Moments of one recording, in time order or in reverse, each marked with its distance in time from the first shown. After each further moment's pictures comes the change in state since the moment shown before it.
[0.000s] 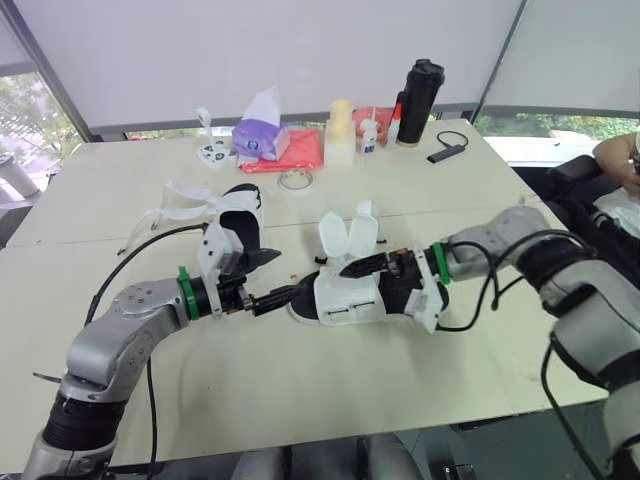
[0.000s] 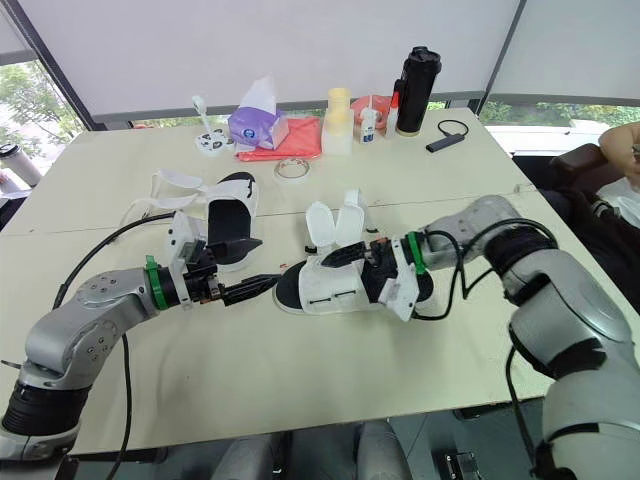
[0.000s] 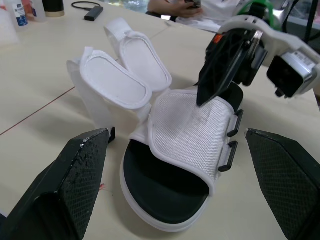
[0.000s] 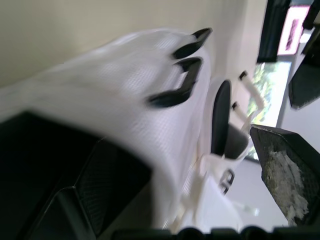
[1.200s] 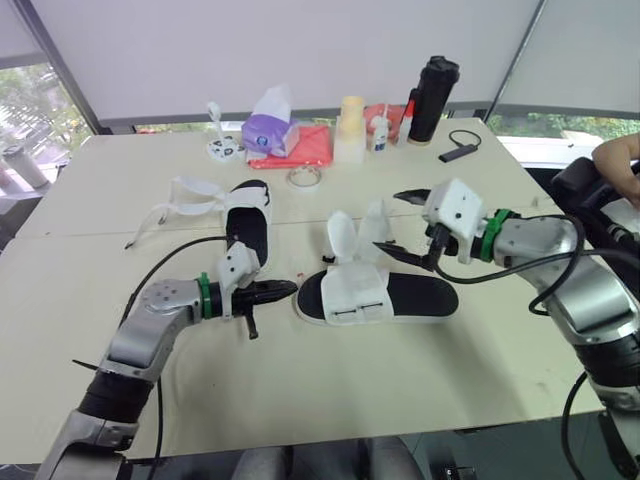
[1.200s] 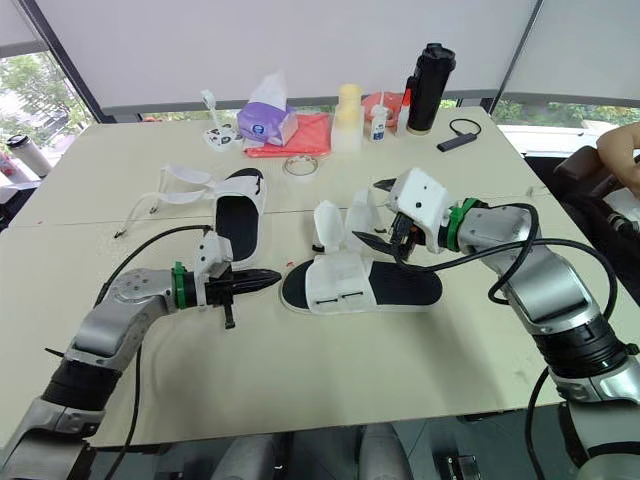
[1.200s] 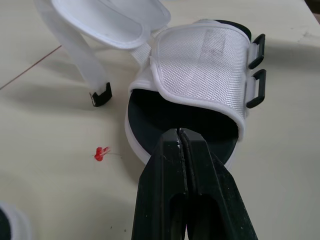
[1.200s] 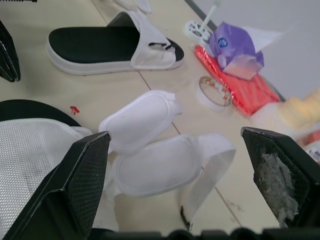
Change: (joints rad) left arm -0.102 -0.070 -0.166 0.382 0.253 -0.336 -0.231; right arm 0.543 -0.036 -0.653 -1.055 1.390 1.779 0.906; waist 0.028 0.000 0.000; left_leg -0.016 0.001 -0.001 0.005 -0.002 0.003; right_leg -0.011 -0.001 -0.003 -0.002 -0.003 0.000
